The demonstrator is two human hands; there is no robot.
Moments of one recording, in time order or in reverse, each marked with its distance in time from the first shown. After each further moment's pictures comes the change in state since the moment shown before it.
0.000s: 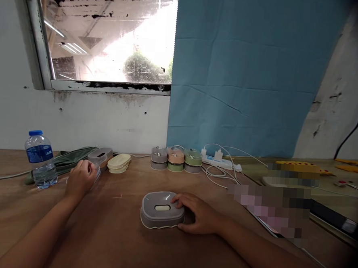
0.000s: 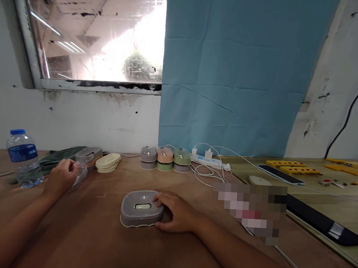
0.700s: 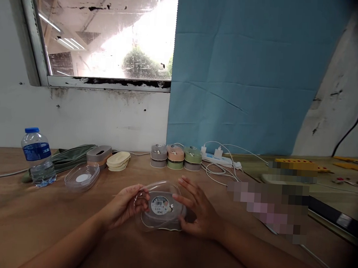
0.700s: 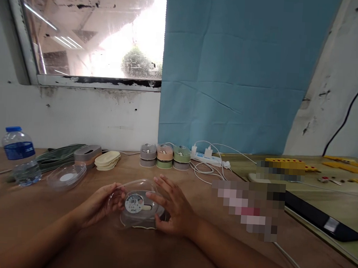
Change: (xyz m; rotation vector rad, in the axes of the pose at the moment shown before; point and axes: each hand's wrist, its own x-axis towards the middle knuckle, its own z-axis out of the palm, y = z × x) left_hand -0.069 0.107 -0.007 -1.952 -1.139 -0.427; right_hand 0.000 -0.018 0.006 -0.376 0.409 -0.278
